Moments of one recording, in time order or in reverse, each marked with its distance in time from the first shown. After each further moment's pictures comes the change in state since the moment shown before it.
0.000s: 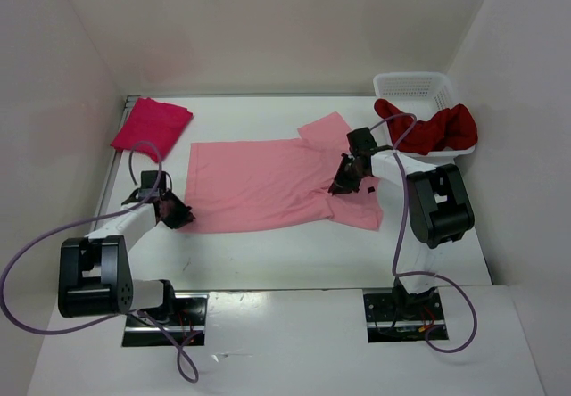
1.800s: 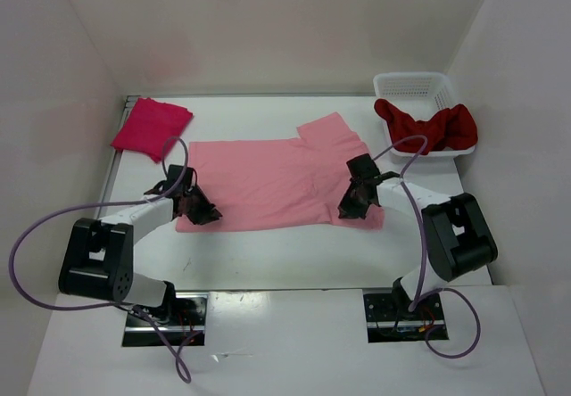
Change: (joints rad) left arm -0.204 0.080 0.069 0.040 0.103 -0.074; right arm 0.084 -0.265 -0.298 -0.013 0.178 0.143
